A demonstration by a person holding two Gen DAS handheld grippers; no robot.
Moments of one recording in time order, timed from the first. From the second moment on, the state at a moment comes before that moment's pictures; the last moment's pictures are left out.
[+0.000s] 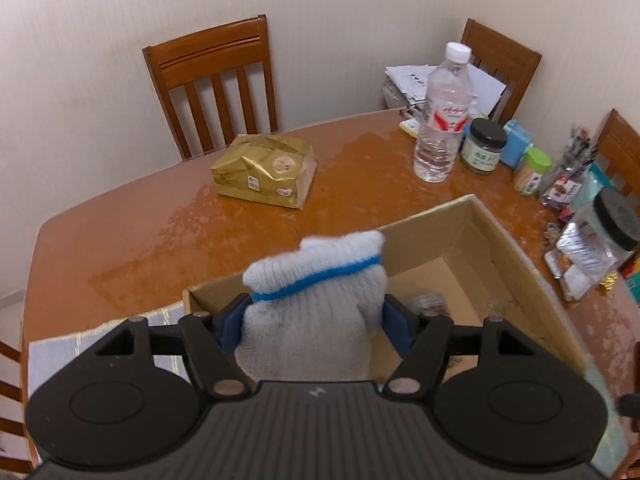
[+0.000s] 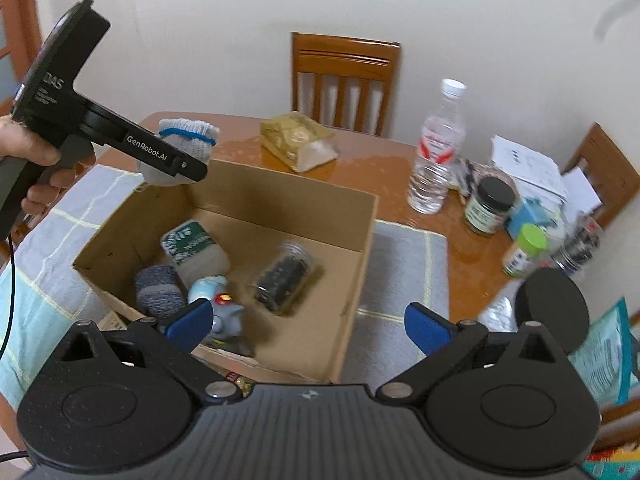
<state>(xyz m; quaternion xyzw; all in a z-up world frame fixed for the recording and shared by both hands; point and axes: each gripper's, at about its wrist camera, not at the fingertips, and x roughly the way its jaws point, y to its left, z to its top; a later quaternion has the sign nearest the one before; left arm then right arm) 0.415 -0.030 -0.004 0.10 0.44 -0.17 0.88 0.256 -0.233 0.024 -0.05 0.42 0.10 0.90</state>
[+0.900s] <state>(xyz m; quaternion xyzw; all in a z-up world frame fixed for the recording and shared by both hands) 0.339 -0.009 -0.012 0.09 0.41 -0.12 0.90 0.196 -0.231 -0.044 -0.06 0.46 0.08 0.88</state>
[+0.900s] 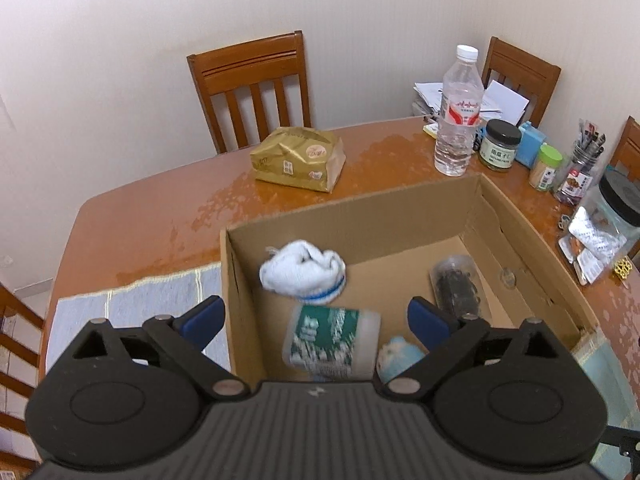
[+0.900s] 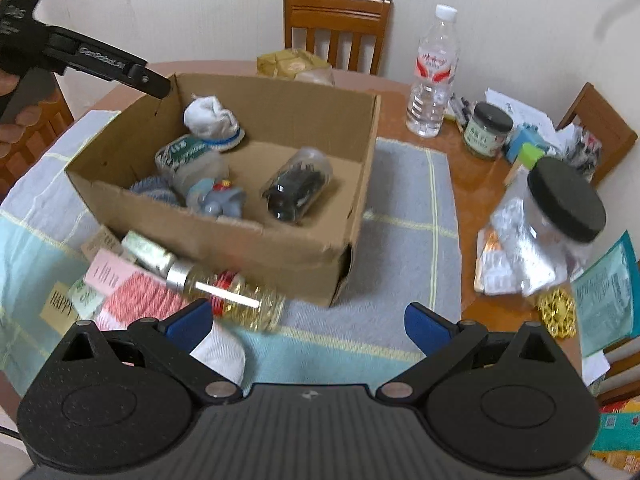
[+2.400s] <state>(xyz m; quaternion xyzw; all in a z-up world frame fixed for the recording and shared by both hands) 0.134 -0.014 -0.109 0.02 0.50 -0.08 0.86 0.157 -0.257 -0.071 -0.07 0.47 0.16 0.86</state>
